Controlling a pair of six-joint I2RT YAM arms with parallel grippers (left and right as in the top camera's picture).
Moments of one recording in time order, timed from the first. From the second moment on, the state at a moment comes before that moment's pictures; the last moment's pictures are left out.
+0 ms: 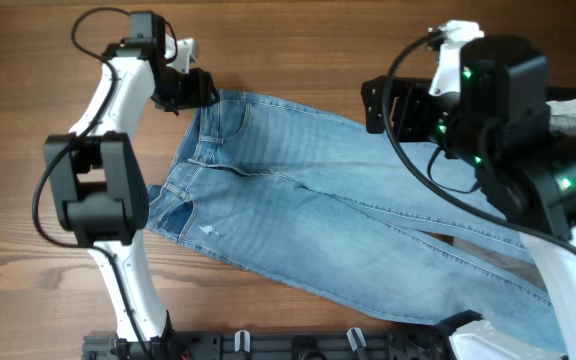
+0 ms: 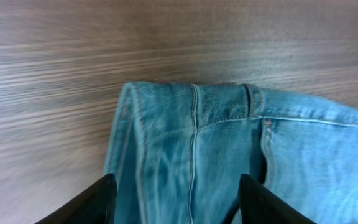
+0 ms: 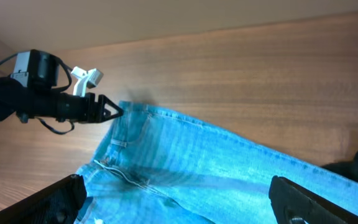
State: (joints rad) left arm -0.01 2.24 1.75 -0.81 0.37 -0.02; right arm 0.39 1.31 1.66 -1.04 -0.02 0.38
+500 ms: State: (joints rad) left arm -0.01 2.32 1.75 -0.67 0.41 0.03; right arm 0.39 1.40 1.66 -1.07 -0.02 0.42
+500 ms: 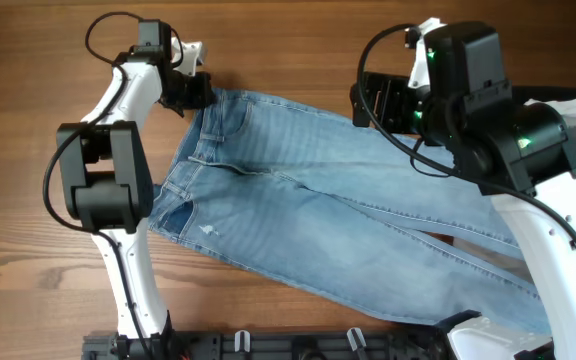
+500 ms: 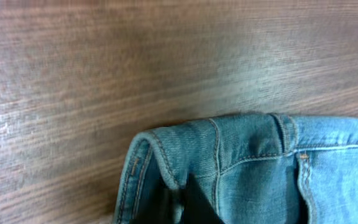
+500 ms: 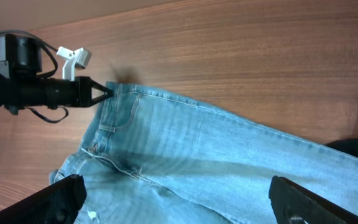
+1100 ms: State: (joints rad) left arm 0.64 2.10 2.01 -0.70 0.28 -0.27; right arm 0.39 1.40 1.66 -1.10 -0.03 0.42
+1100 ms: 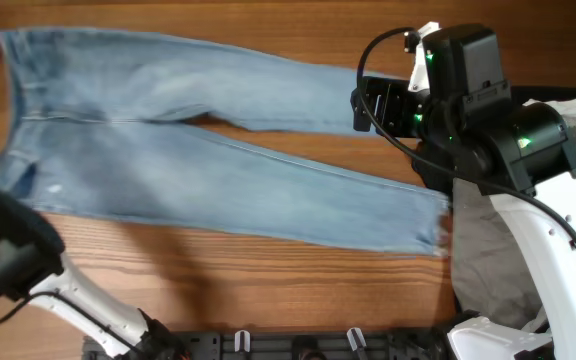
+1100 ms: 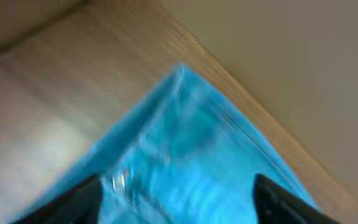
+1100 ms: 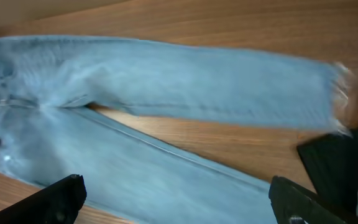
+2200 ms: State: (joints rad) left arm 0.63 1.52 1.92 -1.35 -0.04 -0.33; right arm 0.10 1.75 1.28 -1.07 -0.26 0.33
